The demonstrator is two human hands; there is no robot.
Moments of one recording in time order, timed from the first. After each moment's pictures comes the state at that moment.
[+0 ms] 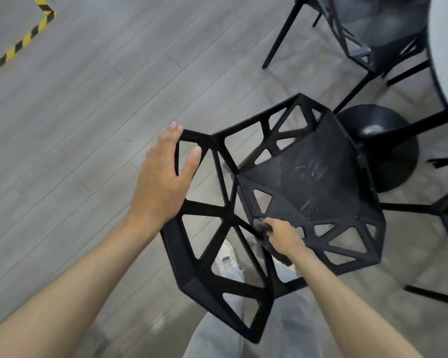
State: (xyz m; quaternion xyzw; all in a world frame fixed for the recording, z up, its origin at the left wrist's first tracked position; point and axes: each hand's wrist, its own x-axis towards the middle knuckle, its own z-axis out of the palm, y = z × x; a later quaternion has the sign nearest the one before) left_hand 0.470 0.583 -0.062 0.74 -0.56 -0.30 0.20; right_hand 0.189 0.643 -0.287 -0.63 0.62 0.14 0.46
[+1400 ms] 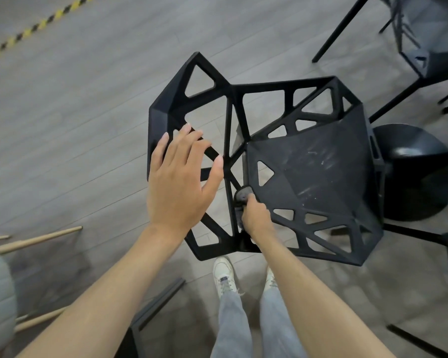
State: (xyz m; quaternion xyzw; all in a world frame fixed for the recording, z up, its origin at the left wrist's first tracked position) left_hand 0.348 0.721 -0.078 0.79 -0.59 0.06 0.15; right_hand 0.203 0.690 -0.252 -0.66 0.59 0.15 0.45
